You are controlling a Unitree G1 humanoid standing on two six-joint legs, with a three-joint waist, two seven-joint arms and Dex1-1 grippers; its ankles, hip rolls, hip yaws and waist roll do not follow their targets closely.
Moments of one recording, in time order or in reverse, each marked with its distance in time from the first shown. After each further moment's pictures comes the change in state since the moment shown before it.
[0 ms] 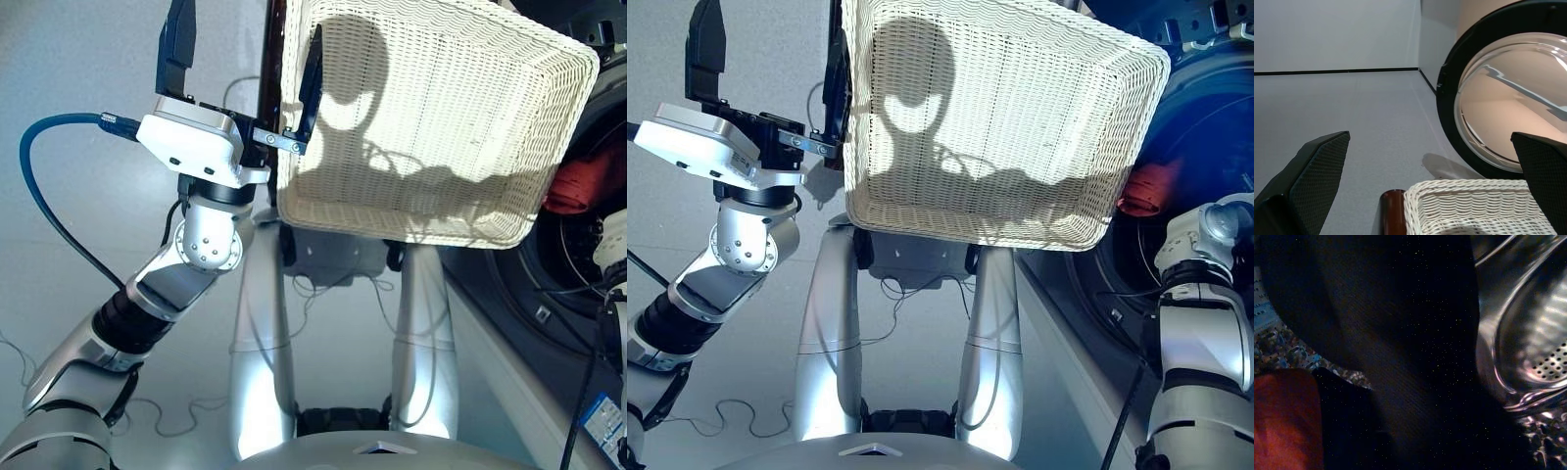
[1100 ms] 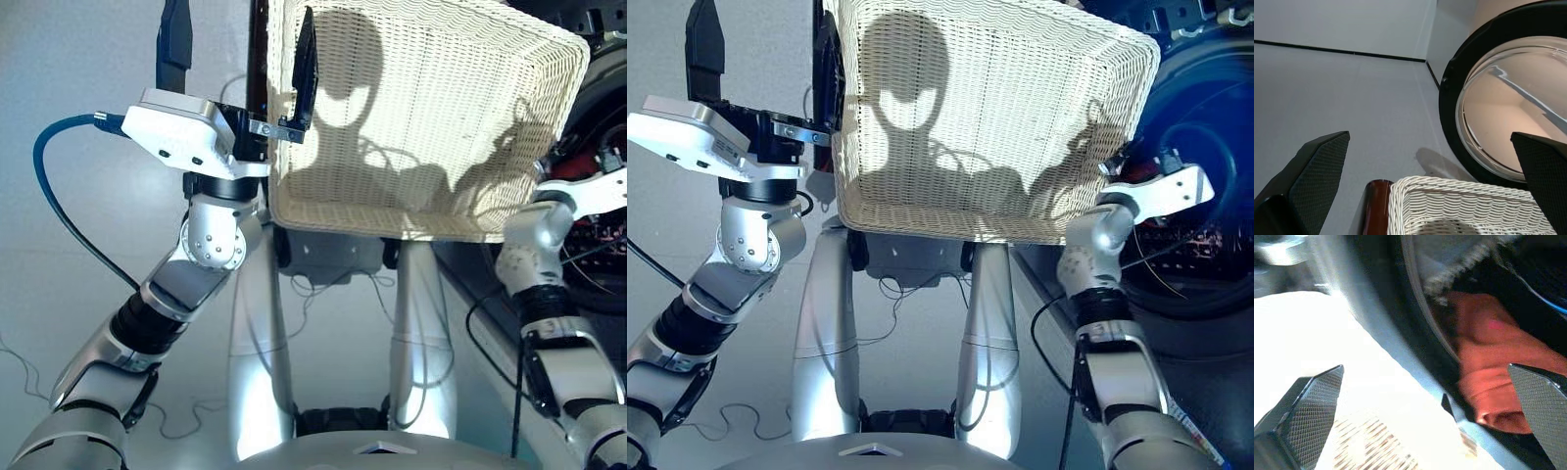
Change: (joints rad) left arm 0.046 -0.120 0.063 0.000 -0.036 0.010 0.018; right arm 0.367 0.404 0.101 -0.890 -0.176 -0.178 -0.048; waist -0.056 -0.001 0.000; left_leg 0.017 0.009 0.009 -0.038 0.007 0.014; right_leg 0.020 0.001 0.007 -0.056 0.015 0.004
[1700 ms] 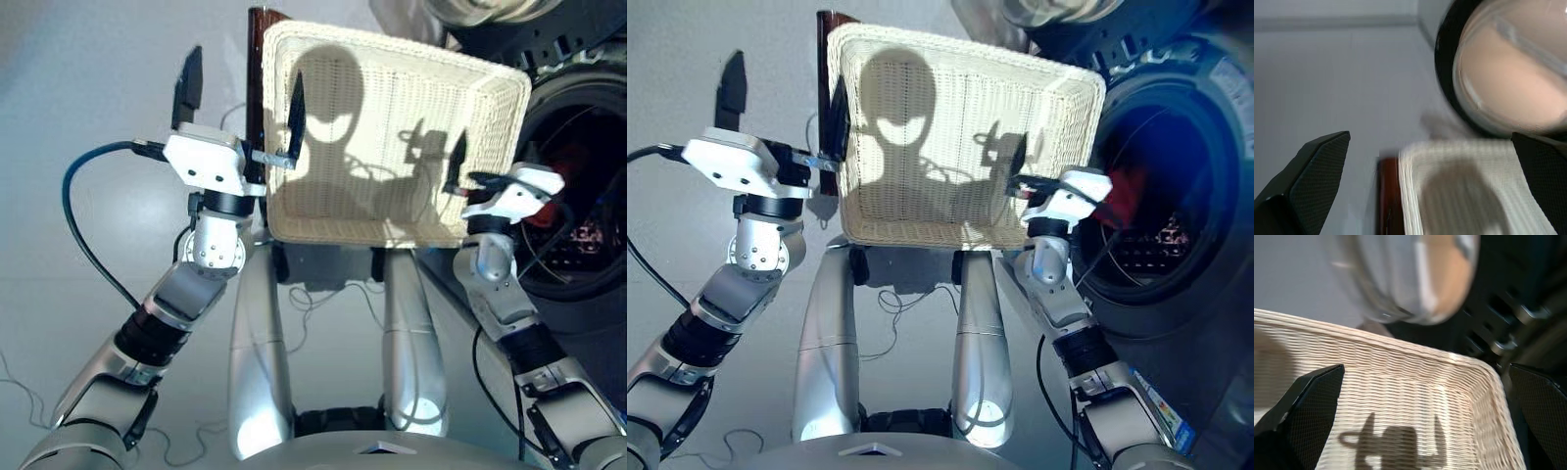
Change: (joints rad) left arm 0.195 -0.058 -0.013 0.311 -0.004 0.001 -0.164; right arm 0.184 -0.065 0.269 -0.214 -0.410 0.112 0.210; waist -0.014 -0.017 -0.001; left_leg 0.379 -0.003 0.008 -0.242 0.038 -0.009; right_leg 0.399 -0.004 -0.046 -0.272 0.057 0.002
